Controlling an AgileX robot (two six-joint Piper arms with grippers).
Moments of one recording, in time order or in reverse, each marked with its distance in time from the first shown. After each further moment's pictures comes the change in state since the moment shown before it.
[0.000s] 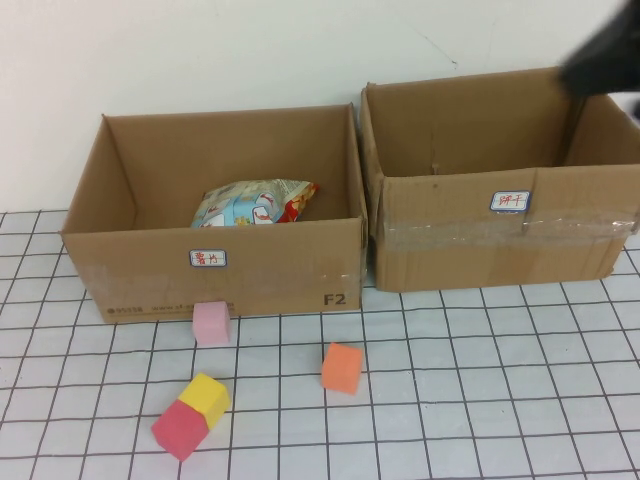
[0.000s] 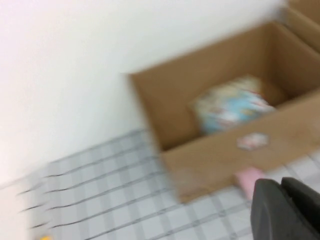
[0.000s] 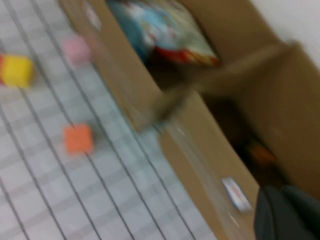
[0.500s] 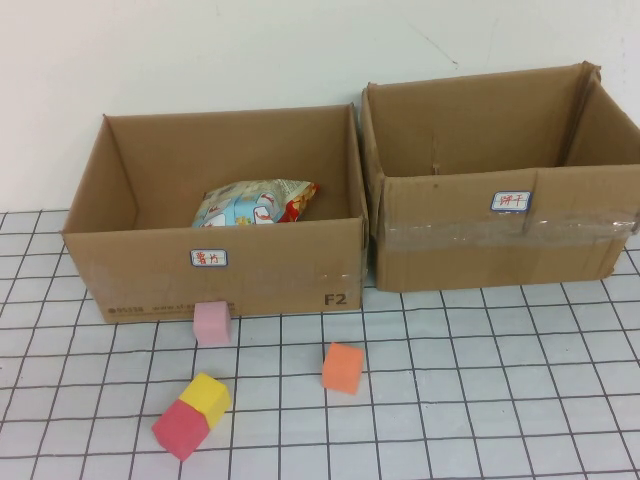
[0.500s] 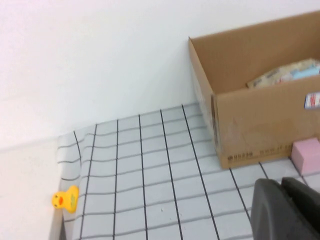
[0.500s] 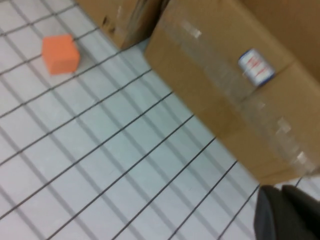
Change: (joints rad) right arm 0.000 -0.582 0.863 -0.160 -0.424 0.082; left arm 0.000 -0.480 0.541 0.217 -0.107 -0.231
